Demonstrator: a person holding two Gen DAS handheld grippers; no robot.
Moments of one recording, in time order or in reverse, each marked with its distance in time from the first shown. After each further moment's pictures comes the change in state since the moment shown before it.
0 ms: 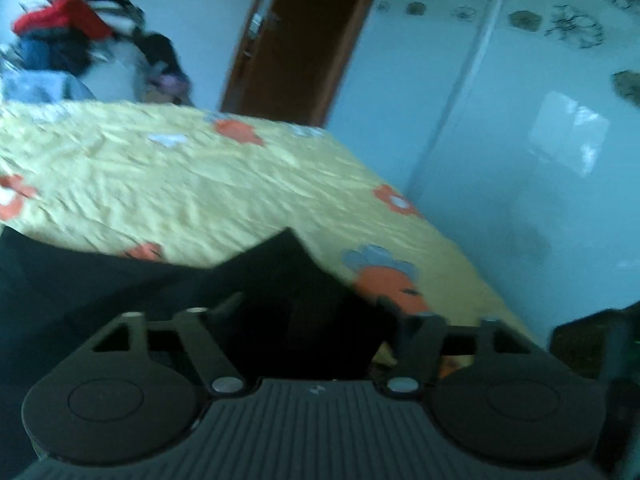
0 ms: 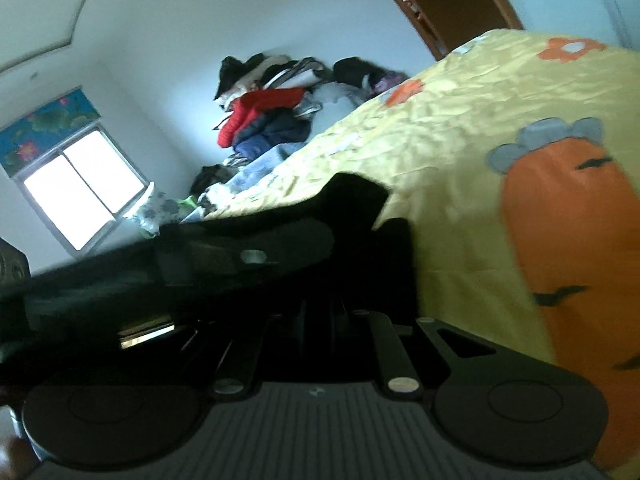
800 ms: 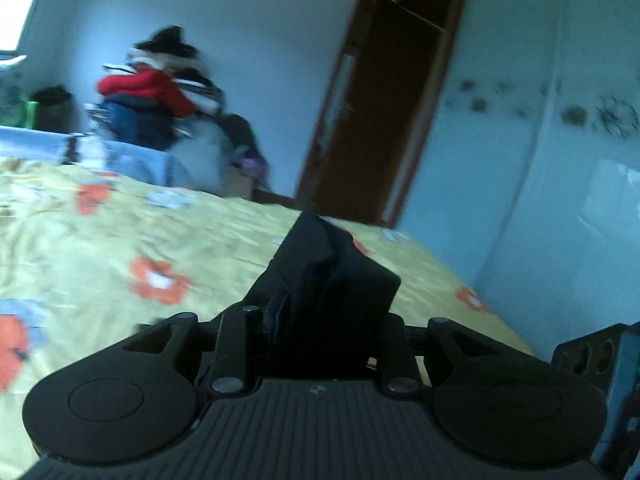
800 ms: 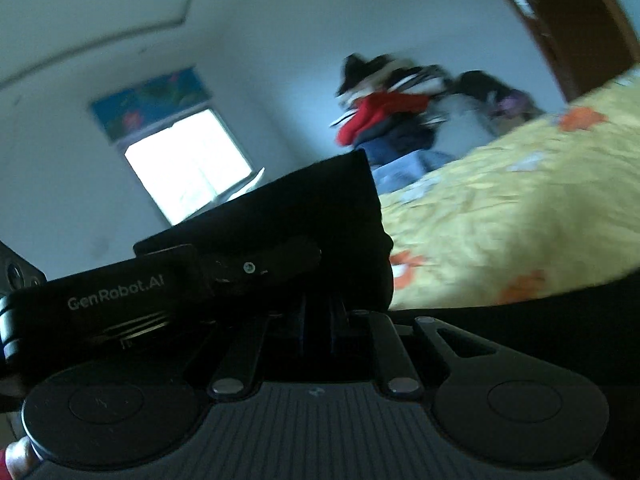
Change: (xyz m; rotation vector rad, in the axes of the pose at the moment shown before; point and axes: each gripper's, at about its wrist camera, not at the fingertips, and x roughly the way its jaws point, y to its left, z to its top) left arm -0.116 0.049 0.034 -0.029 -0.265 0.240; right arm 0.043 0.126 0.000 -0.130 -0.016 0.306
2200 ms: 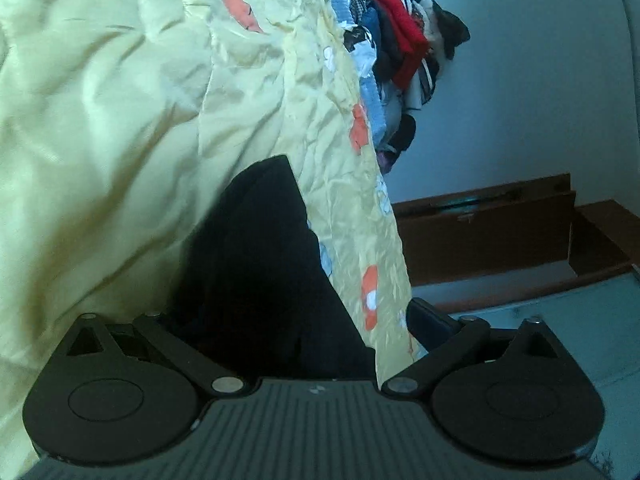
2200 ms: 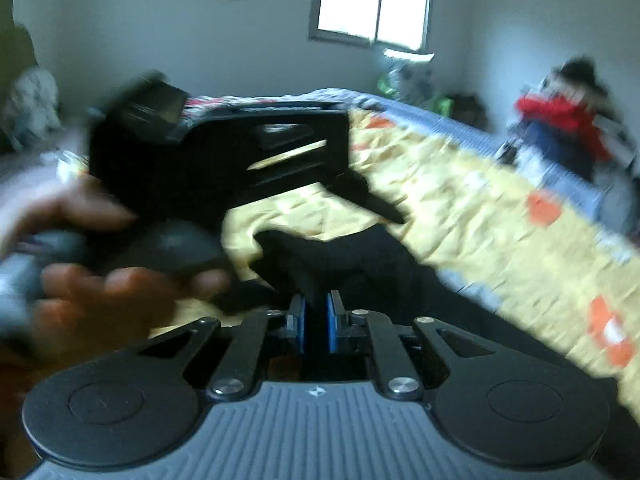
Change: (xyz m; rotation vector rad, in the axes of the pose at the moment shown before) left arm -0.082 0.368 -0.069 -1.081 0.079 0.020; right arm 0.186 0.206 -0.131 -0.806 0.446 0.173
